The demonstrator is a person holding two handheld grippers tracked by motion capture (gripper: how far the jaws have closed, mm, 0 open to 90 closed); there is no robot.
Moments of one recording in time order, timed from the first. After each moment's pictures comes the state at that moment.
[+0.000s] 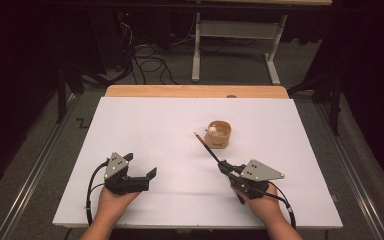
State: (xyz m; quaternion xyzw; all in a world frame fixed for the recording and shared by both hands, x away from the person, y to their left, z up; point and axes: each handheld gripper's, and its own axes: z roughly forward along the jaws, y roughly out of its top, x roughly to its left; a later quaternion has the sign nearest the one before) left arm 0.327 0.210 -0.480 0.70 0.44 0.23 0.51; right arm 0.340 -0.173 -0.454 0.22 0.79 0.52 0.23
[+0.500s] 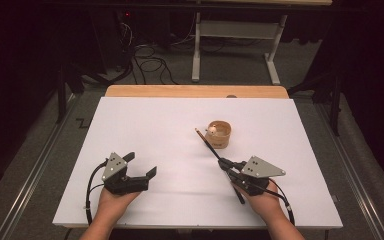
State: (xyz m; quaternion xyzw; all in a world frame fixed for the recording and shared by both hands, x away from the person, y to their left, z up) left arm 0.324 0.210 -0.476 0.70 0.43 0.23 0.53; right arm 0.345 -0.173 -0.448 0.22 0.79 0.52 0.24
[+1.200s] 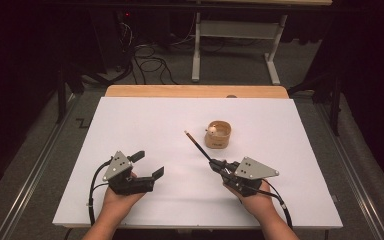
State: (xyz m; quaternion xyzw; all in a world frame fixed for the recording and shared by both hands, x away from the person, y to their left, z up) left arm 0.319 0.193 -0.455 0.70 0.38 0.20 0.57; right arm 0.342 -0.155 -0.445 0.19 0.78 0.55 0.22
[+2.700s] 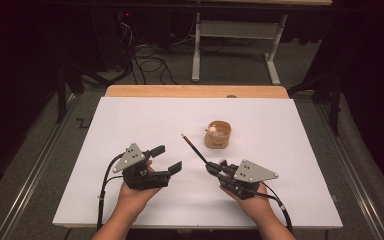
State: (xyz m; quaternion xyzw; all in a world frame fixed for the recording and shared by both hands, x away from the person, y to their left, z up) left arm 0.325 0.156 -0.425 0.69 0.35 0.15 0.62; right arm 0.338 -0.150 -0.449 0.17 0.77 0.58 0.20
